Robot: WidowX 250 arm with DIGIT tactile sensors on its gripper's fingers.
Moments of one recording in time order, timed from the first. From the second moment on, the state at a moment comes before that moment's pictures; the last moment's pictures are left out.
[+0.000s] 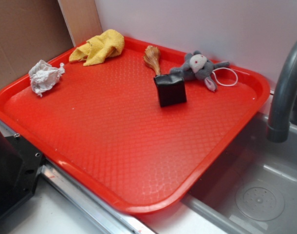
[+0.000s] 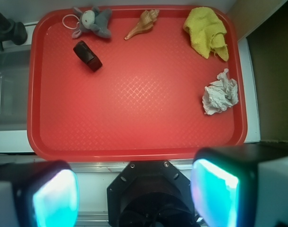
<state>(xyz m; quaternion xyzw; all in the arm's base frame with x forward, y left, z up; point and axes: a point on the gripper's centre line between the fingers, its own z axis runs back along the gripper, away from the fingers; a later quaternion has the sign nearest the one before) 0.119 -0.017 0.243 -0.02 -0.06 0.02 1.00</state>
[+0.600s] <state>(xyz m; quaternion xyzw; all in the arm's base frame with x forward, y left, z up) 0.168 -0.051 0.213 0.01 -0.06 -0.06 1.00</state>
